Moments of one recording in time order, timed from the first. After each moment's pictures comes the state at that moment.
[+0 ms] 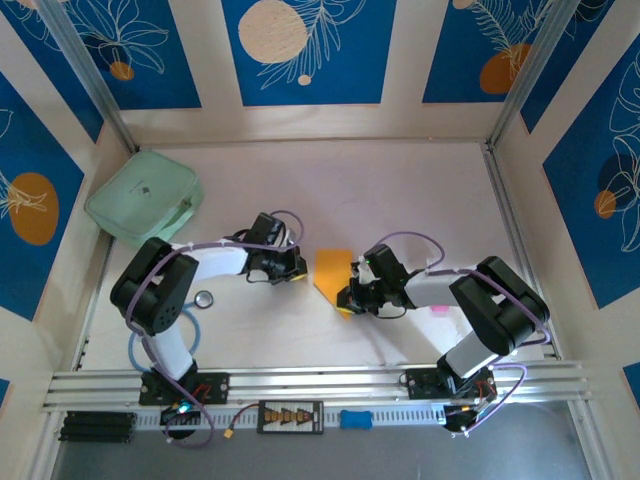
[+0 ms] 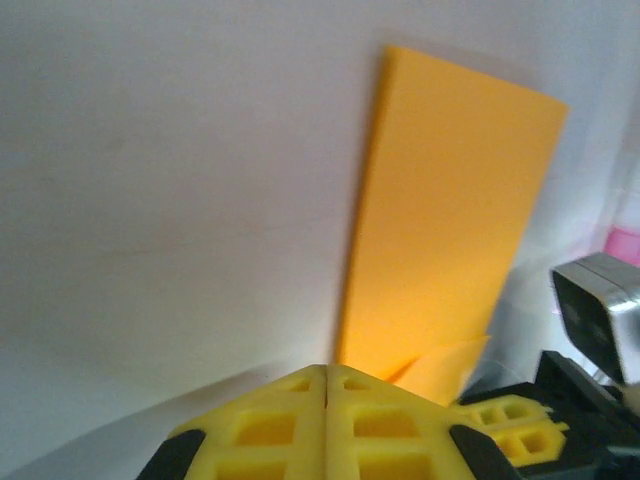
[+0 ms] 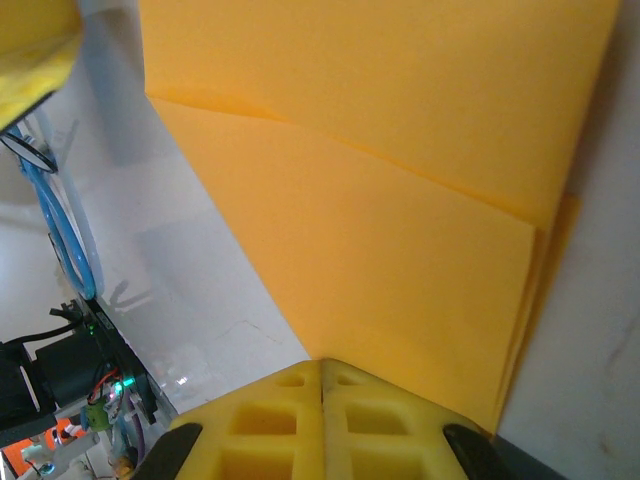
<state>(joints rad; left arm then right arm) -0.57 1.75 0.89 -0.14 0.52 -0.81 0.59 1.56 0.49 0.08 -0.62 0.87</state>
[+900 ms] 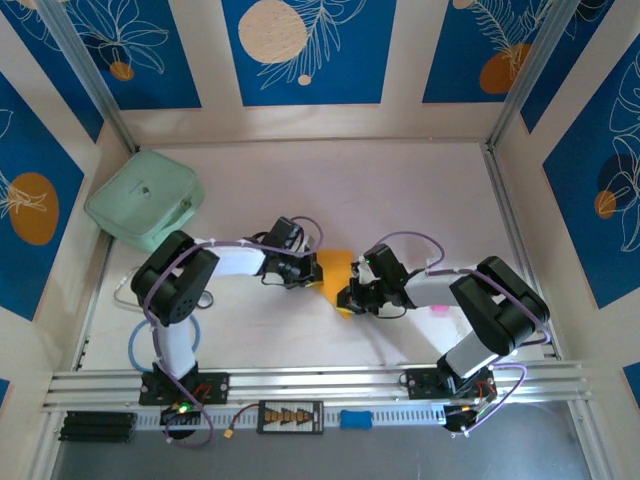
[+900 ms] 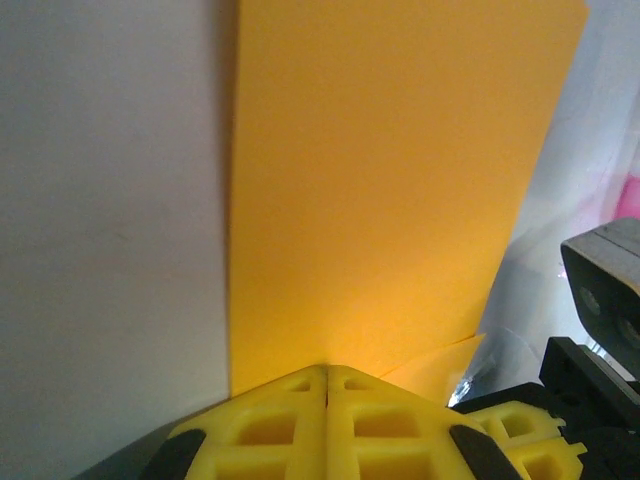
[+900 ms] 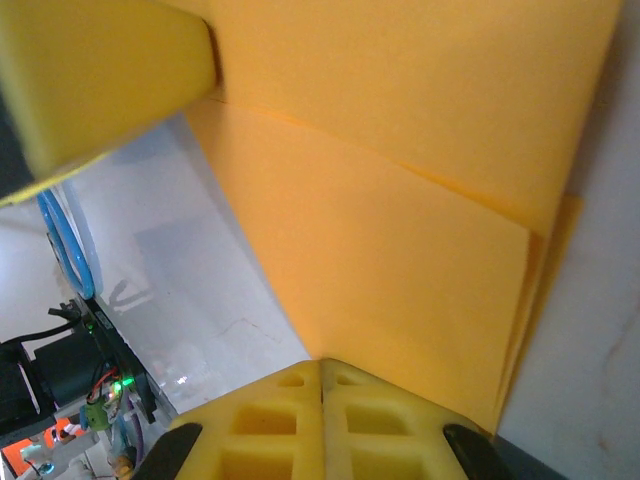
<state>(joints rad) -0.64 1.87 0.96 -0.11 0.56 -0.80 0.59 1.56 0.49 0.07 -0.62 0.87</state>
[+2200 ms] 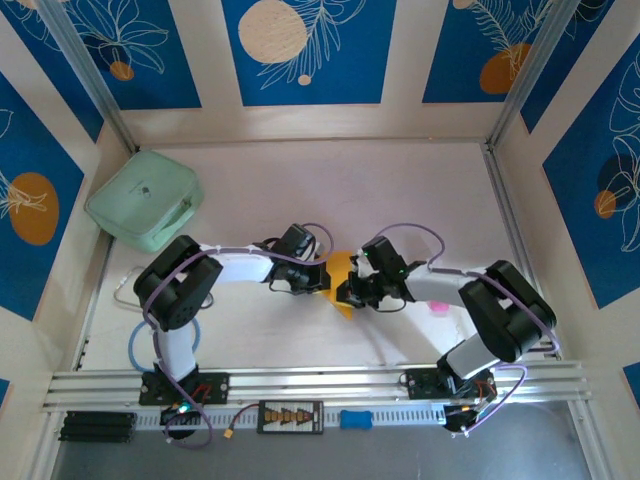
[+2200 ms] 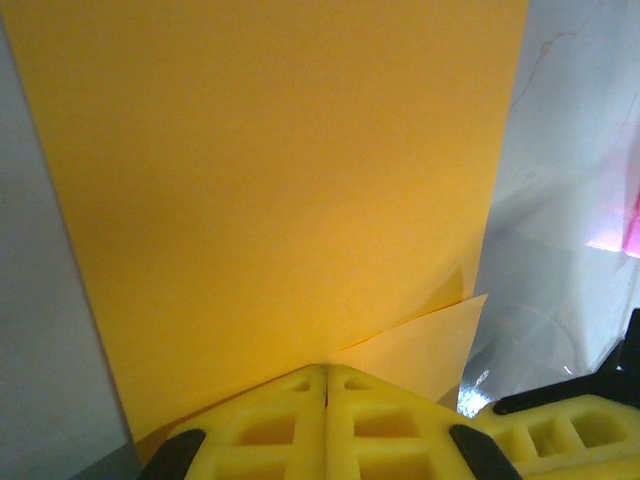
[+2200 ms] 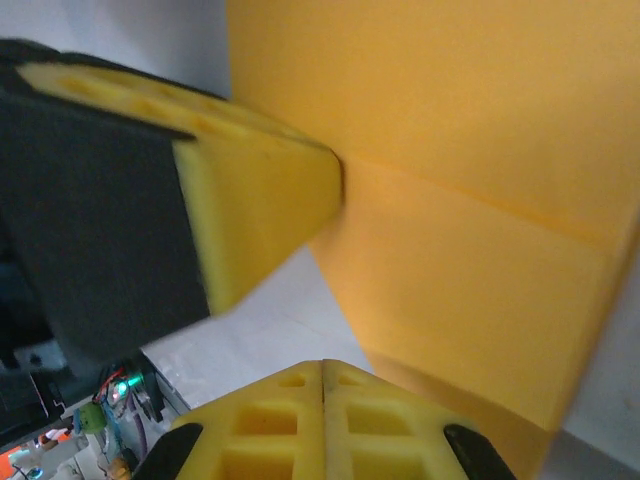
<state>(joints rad) -0.74 1.86 0.96 -0.12 0.49 -0.81 0.60 1.53 0.59 -0.08 -0.60 0.84</state>
